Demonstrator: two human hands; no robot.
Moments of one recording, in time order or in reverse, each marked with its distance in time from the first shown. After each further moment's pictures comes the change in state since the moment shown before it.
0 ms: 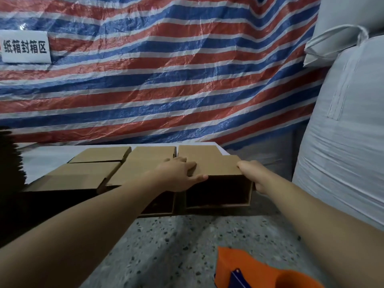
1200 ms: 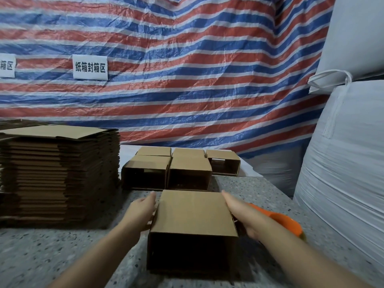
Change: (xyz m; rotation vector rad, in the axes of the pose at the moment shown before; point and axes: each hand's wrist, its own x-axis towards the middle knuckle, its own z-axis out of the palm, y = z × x) left_hand -0.351 -0.016 -0.026 -1.402 0.266 -0.802; right_hand -0.302 0.021 0.066 -0.142 -0.306 0.099
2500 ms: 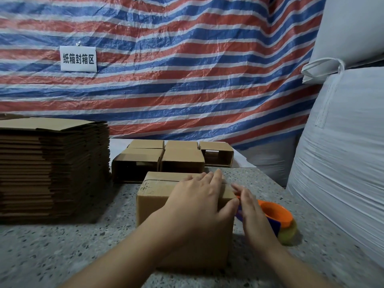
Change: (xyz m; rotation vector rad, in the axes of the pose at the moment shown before) left_hand -0.076 0.042 0.086 1.255 -0.110 1.109; right_hand -0.042 0.063 -0.003 0.303 0.190 -0.591
